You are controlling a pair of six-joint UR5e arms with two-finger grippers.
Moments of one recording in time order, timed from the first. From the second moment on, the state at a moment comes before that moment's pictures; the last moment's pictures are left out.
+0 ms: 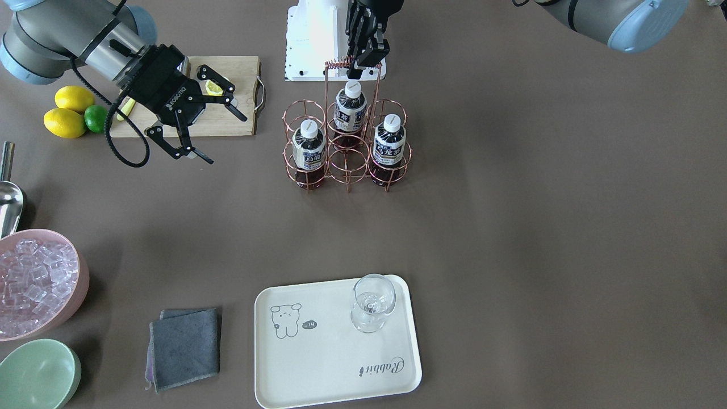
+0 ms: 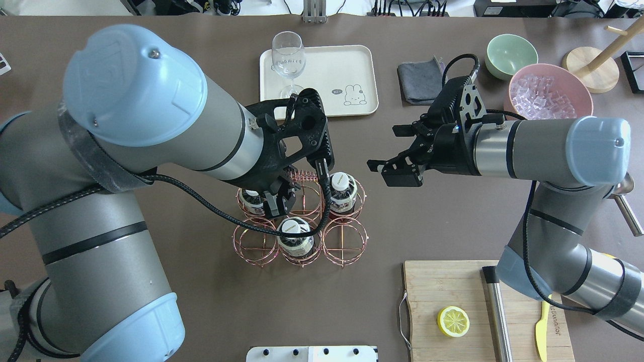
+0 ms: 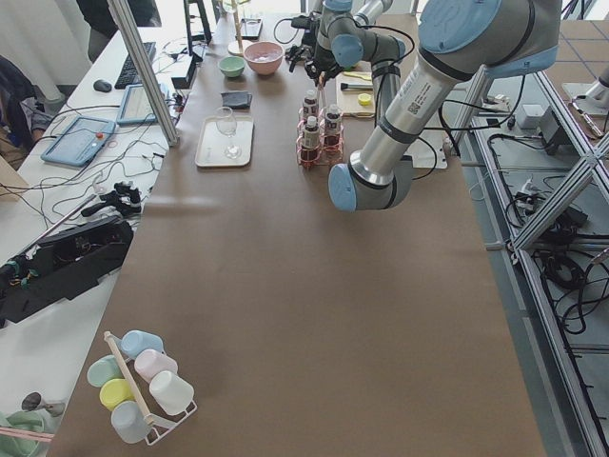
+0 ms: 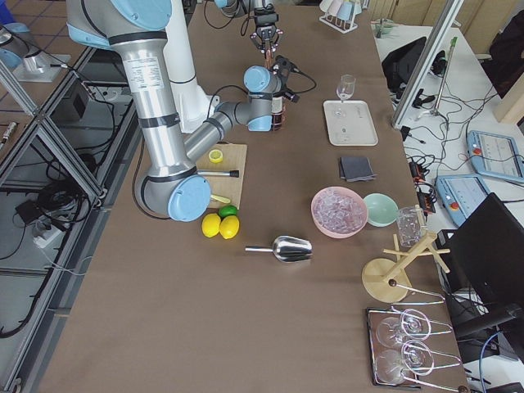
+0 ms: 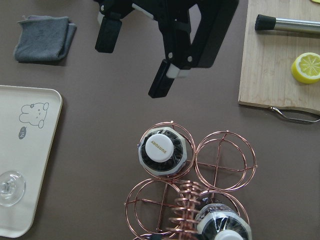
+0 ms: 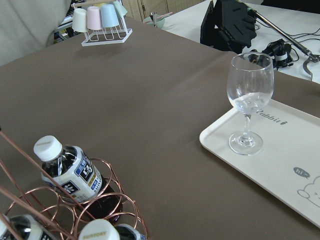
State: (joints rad) left arm -0.53 -2.37 -2.11 -1.29 -1.88 0.10; right arm 0.64 -1.29 1.91 -0.60 1.85 0.55
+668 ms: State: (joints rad) left arm -0.52 -2.37 -2.11 -1.29 -1.88 0.10; right arm 0.52 -1.27 1.92 -0.59 1.73 0.54
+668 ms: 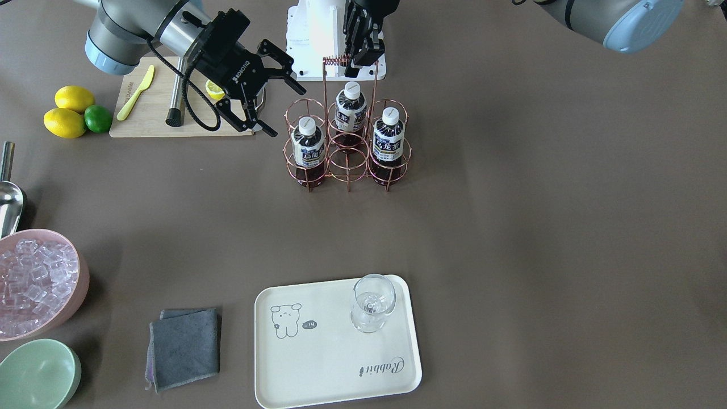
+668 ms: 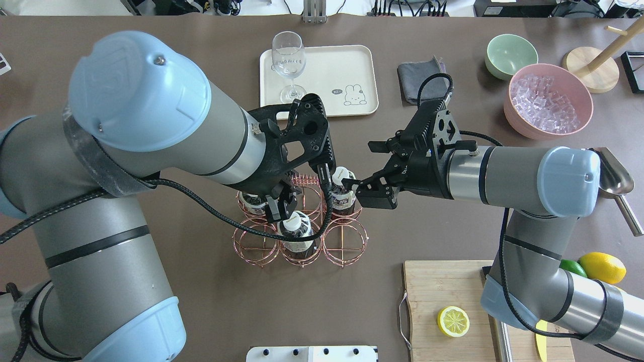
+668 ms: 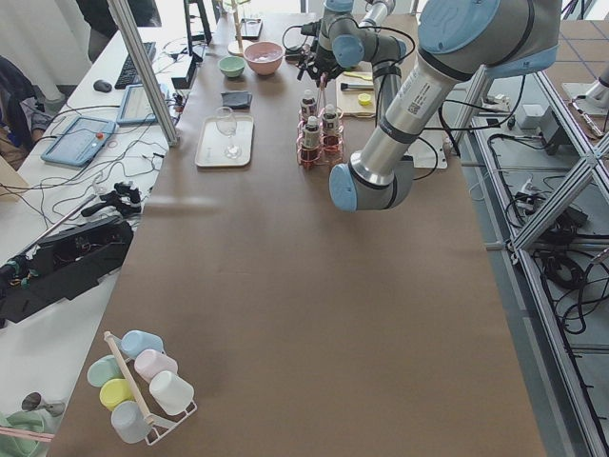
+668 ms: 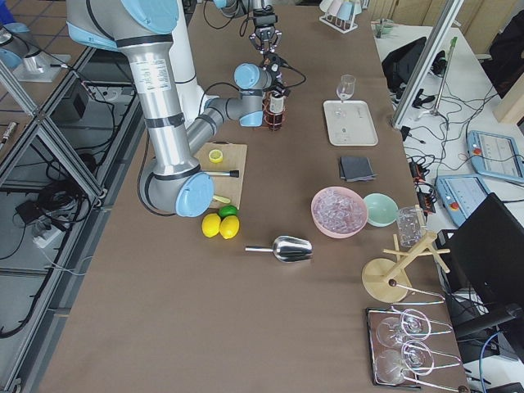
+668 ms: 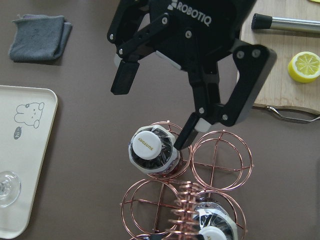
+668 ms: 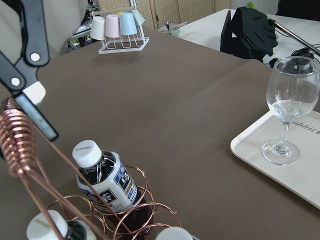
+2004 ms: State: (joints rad) left arm -0.53 -2.37 -2.11 -1.29 -1.88 0.10; right arm 0.44 -1.23 1.87 -0.59 1.57 0.52
